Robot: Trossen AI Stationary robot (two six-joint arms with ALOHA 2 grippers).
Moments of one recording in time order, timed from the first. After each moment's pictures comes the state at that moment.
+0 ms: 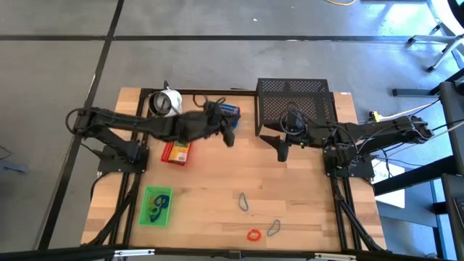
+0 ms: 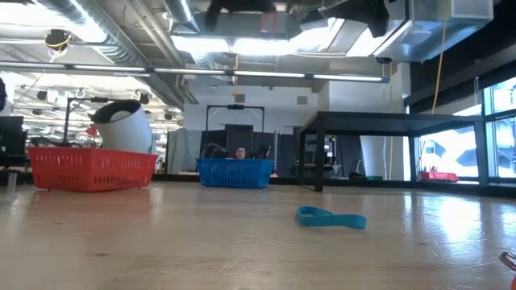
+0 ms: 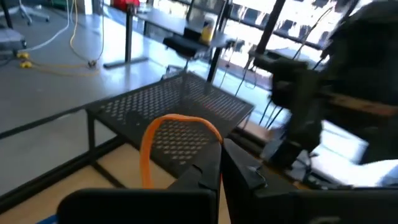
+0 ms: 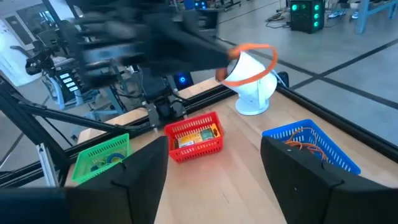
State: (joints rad) left arm -0.02 1.42 1.15 0.06 -0.54 -0.38; right arm 0.15 1.04 0.86 -0.05 0.38 0.38
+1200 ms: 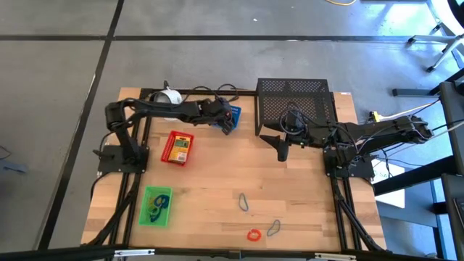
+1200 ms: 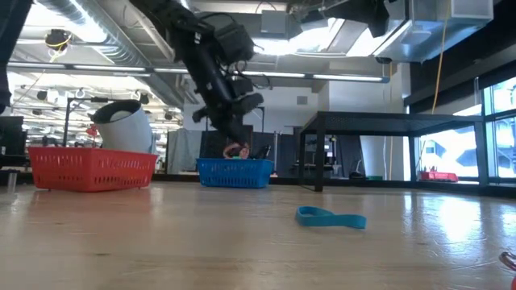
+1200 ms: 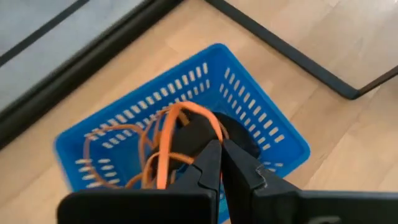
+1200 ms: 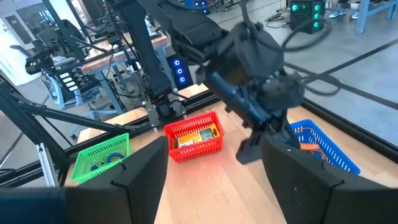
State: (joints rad) left arm 0.34 1.75 1.15 -0.31 -0.29 -0.33; right arm 0.15 1.04 0.86 -0.05 0.37 0.38
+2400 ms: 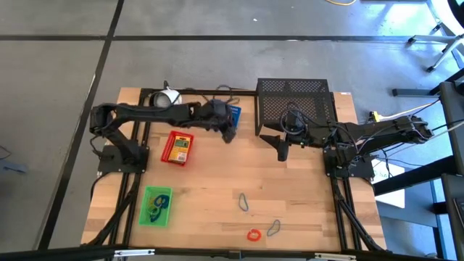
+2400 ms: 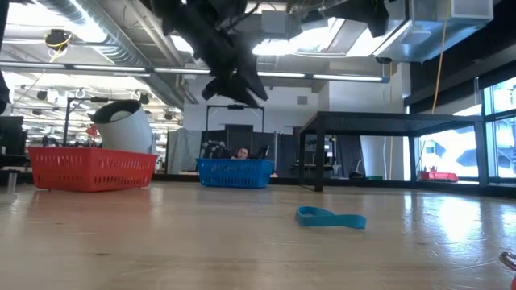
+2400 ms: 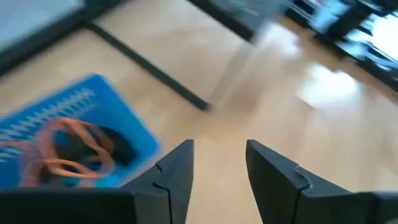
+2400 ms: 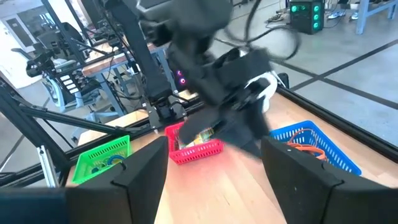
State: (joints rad) left arm 0.23 1.59 1.15 -0.28 -0.07 -0.43; right arm 0.15 1.04 0.86 -0.05 0.38 0.38
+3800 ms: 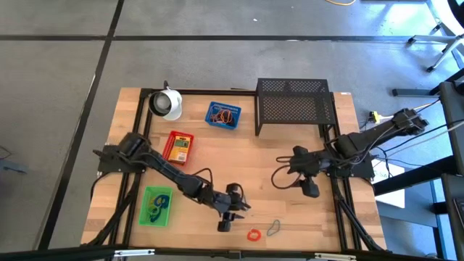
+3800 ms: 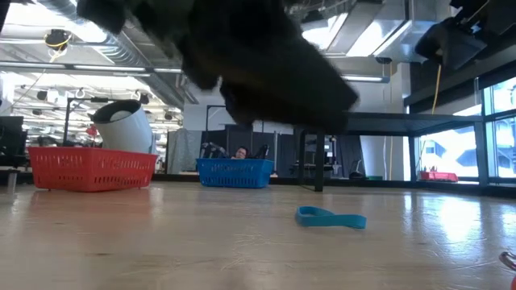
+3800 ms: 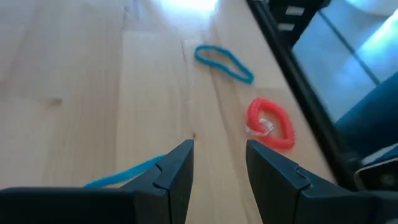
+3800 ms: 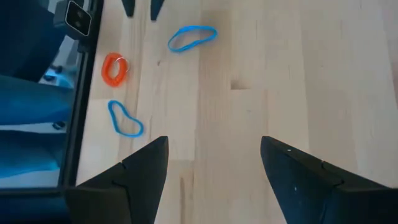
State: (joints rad) left arm -0.45 2.00 1.15 0.26 -0.13 -0.32; right arm 0.43 1.04 0.86 -0.76 -0.01 0.44
